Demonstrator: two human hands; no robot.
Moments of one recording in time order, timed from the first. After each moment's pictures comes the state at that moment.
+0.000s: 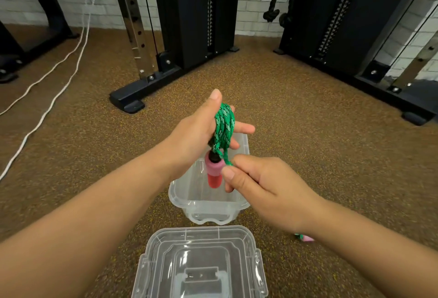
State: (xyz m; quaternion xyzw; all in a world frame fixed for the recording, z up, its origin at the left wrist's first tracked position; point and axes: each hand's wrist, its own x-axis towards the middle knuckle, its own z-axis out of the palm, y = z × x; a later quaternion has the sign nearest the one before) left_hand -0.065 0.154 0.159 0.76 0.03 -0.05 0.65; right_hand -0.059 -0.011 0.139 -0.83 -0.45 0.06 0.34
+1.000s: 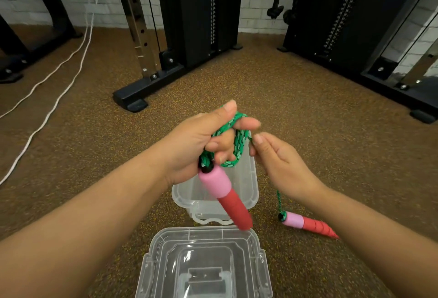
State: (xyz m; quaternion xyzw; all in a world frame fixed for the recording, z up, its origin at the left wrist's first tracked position) left_hand -0.071 0.156 0.160 0.62 -0.02 -0.10 0.77; right_hand -0.005 -0.011 0.090 -0.79 -0.30 0.08 0.52
